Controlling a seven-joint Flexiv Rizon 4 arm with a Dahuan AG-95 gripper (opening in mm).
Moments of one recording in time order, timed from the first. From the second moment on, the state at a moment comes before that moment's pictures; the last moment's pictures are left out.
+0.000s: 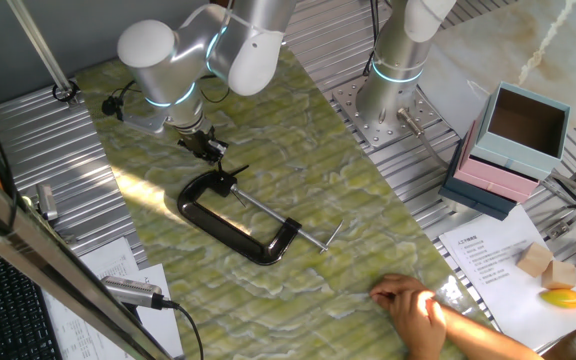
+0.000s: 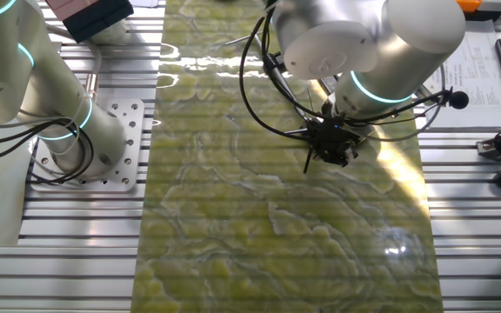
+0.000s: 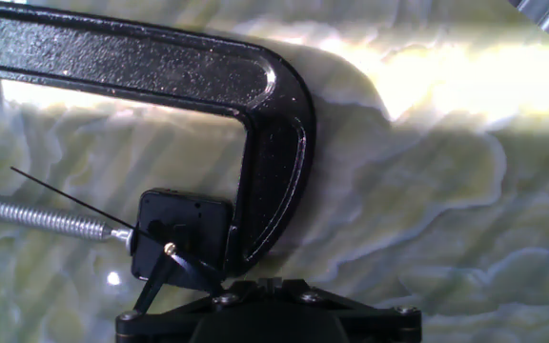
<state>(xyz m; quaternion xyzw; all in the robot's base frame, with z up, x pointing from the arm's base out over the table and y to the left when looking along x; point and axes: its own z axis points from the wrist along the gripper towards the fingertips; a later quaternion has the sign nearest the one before) 0.502 -0.038 0.025 0.33 -0.94 -0.02 0.07</state>
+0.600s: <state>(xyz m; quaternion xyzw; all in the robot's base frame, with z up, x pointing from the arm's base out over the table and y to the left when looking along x) 0.496 -0.038 0.025 0.33 -0.94 -0.02 0.07</state>
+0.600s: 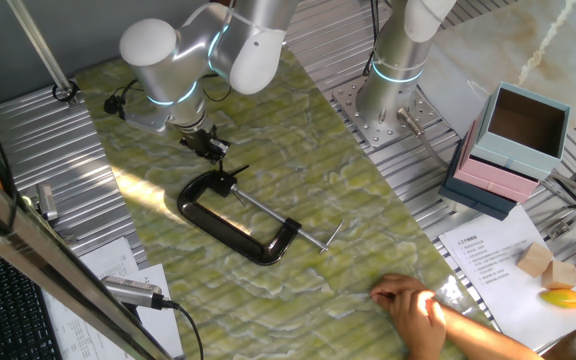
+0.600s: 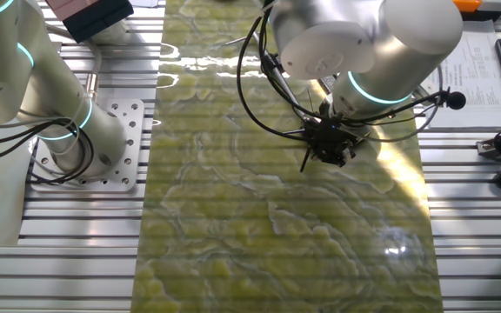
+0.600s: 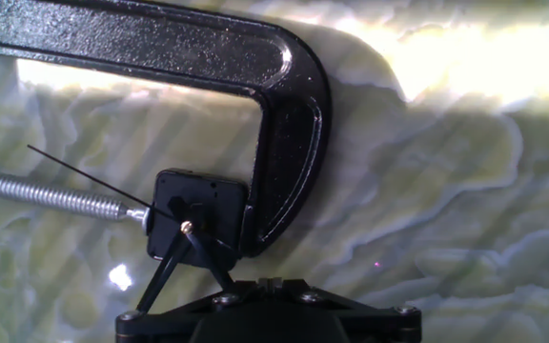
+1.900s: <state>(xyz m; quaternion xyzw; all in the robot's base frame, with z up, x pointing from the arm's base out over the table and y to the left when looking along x) 0.478 -0.032 0.027 0.32 -0.94 -0.03 0.09</state>
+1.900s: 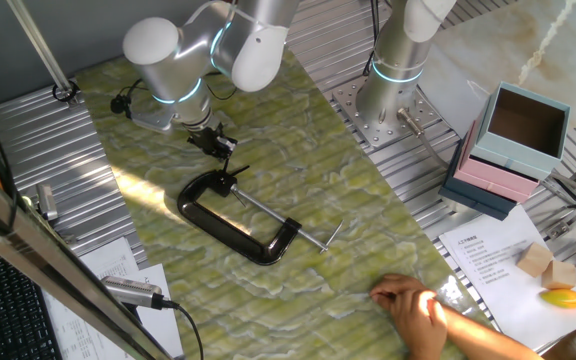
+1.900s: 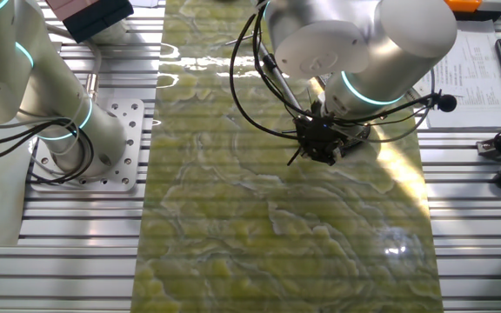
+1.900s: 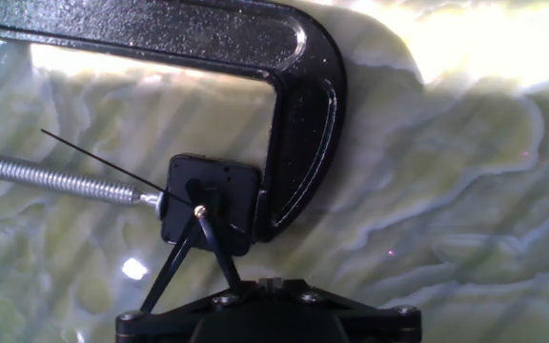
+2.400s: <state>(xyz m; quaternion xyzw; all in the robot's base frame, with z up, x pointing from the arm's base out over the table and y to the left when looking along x) 0.472 -0.026 0.028 0.32 -0.94 -0.04 0.09</state>
